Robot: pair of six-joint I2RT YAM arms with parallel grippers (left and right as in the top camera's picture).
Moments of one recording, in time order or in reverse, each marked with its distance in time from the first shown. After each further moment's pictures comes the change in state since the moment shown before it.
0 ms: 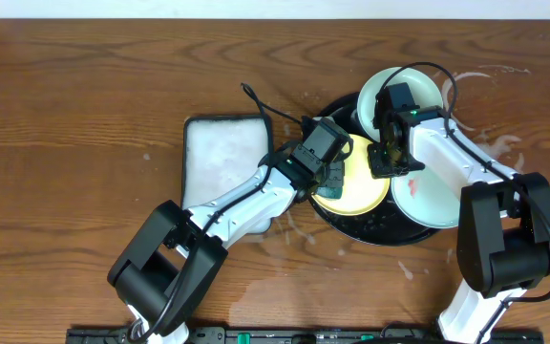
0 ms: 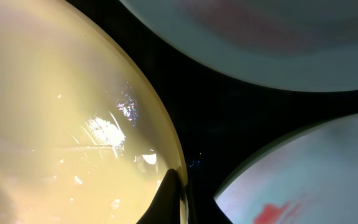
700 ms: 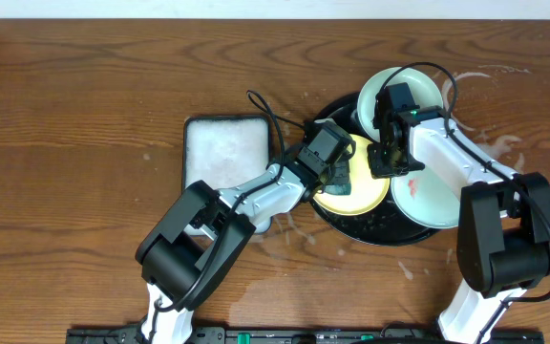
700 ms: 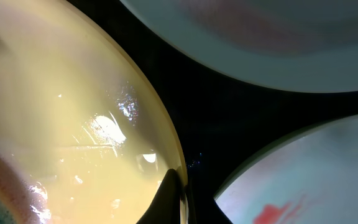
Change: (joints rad) left arm 0.002 0.148 0.000 0.185 0.029 -0.109; right arm 0.000 0.000 0.000 0.000 -0.002 0.000
